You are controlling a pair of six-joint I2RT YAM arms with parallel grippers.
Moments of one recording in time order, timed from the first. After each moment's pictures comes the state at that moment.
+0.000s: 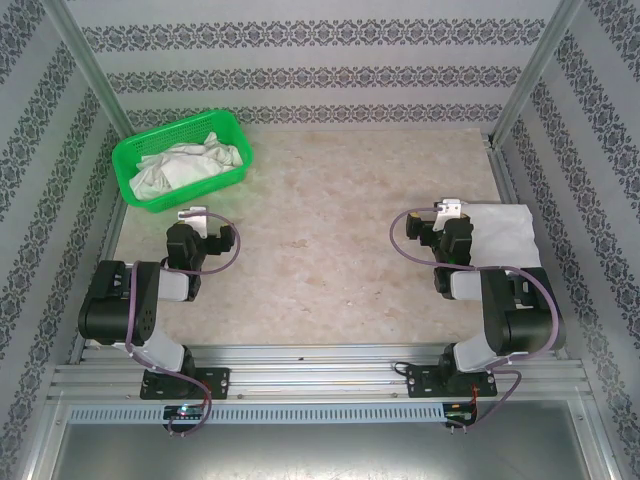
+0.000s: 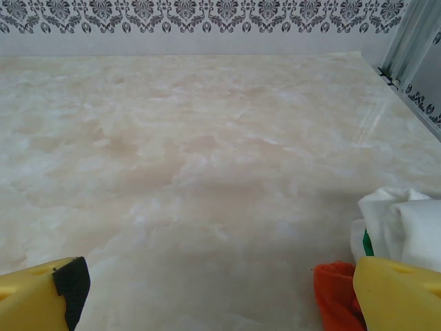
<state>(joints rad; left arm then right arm) 0.03 1.58 0.39 0.82 0.05 -0.02 0.01 1.51 0.39 0.79 0.04 0.03</state>
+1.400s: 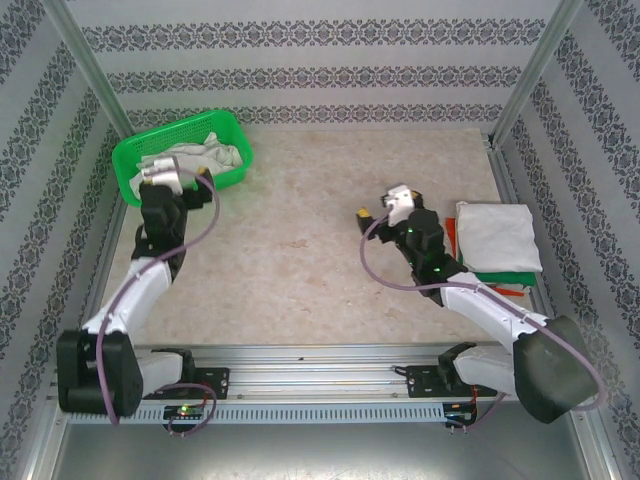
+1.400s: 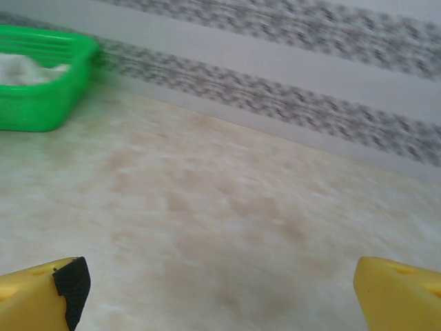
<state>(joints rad) 0.01 1.23 0.79 0.27 -0.18 -0.13 0.47 1.18 0.58 0.37 0.10 -0.09</state>
